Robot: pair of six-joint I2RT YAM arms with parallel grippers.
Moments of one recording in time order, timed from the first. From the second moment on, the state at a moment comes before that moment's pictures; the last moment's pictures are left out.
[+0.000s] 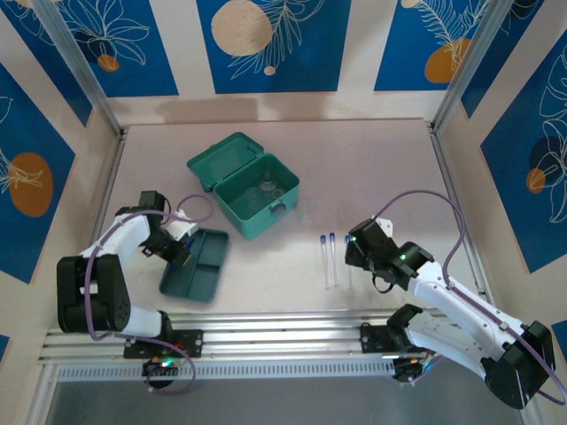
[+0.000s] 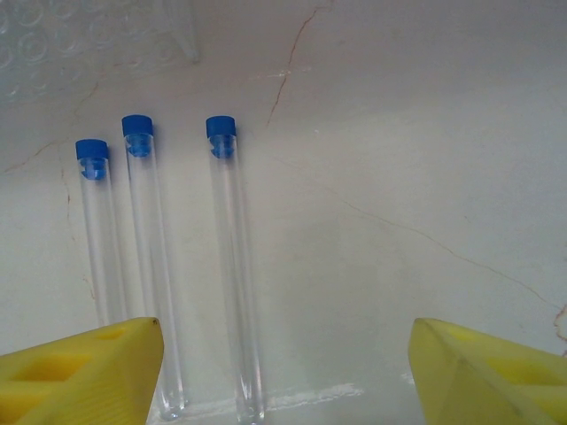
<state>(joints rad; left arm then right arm) 0.05 1.42 0.81 -0.88 0.19 0.60 0.64 0.87 0.64 -0.88 0.35 0.75</state>
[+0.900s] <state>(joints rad) 0.04 1.37 0.88 -0.92 0.24 0.59 0.64 0.98 0.64 -0.86 0.34 0.75</state>
